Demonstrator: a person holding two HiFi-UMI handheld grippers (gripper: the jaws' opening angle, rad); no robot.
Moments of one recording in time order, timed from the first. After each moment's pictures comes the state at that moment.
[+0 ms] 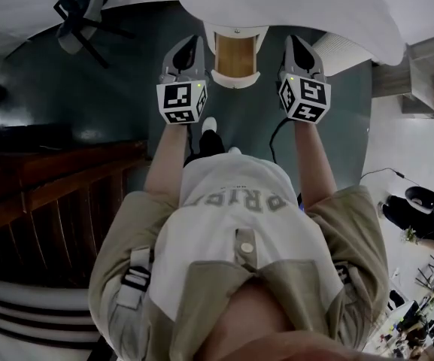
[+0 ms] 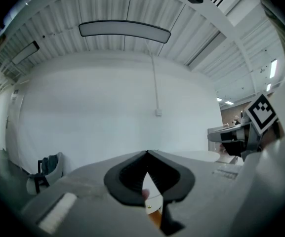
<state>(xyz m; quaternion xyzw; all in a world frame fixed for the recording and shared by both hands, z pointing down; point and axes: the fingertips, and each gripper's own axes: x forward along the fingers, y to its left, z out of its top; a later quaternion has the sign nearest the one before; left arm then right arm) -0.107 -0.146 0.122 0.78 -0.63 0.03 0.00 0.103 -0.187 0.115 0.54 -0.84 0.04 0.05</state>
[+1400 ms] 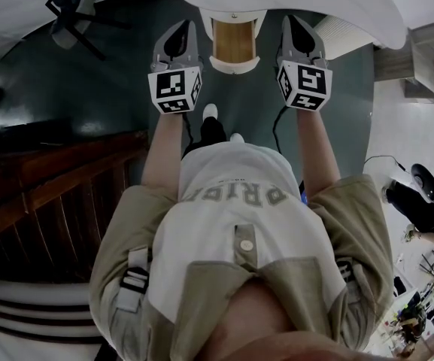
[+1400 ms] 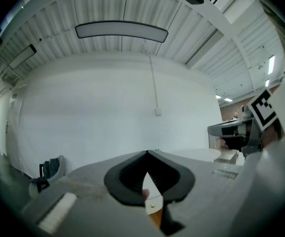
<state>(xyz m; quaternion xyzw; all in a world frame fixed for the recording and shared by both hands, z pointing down) -0.111 -0.147 0.117 0.78 -0.63 0.04 -0.01 0.095 -0.183 0.096 0.53 -0.85 -0.01 0.04</state>
